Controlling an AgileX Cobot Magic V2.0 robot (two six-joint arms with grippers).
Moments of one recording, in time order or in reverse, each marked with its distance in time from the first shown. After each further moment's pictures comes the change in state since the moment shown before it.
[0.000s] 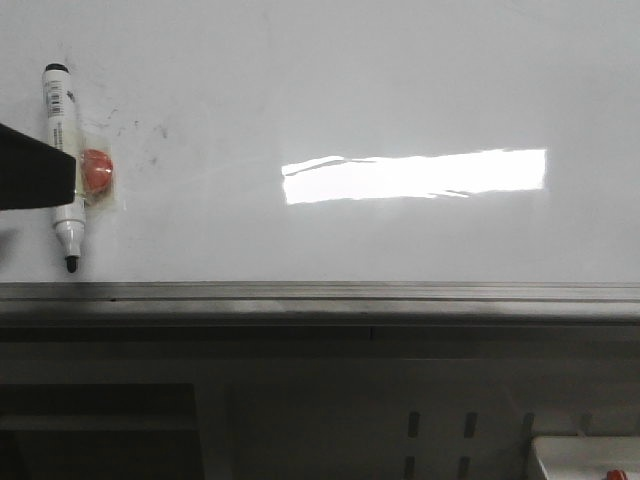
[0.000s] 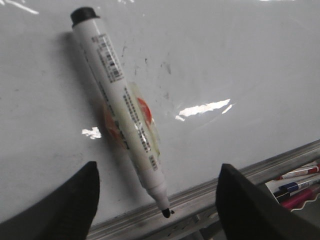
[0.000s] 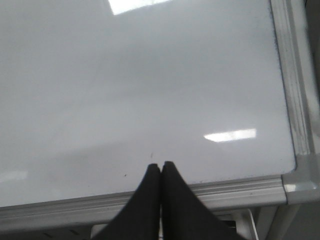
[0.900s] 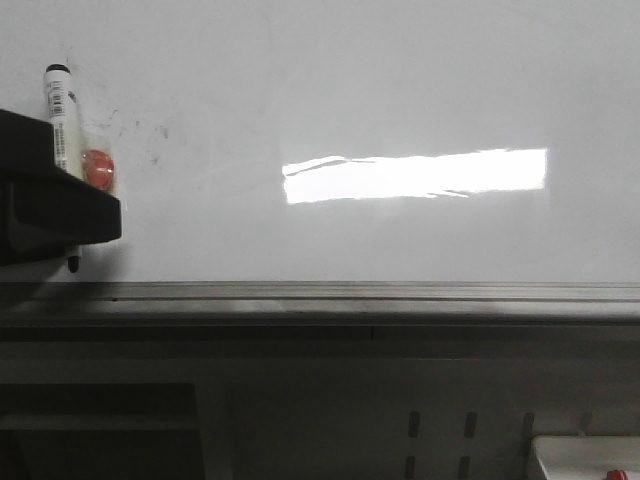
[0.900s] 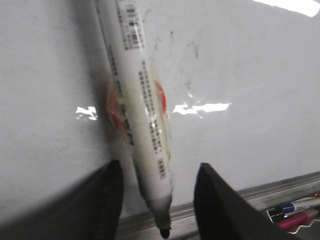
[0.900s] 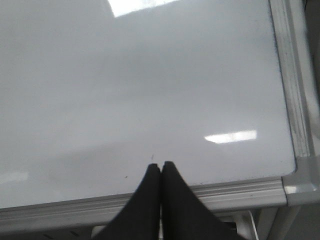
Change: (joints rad) left arm -0.076 0.215 -0.009 -0.224 -0.179 -0.008; right arm 0.002 0.000 0.000 0.002 -0.008 0.000
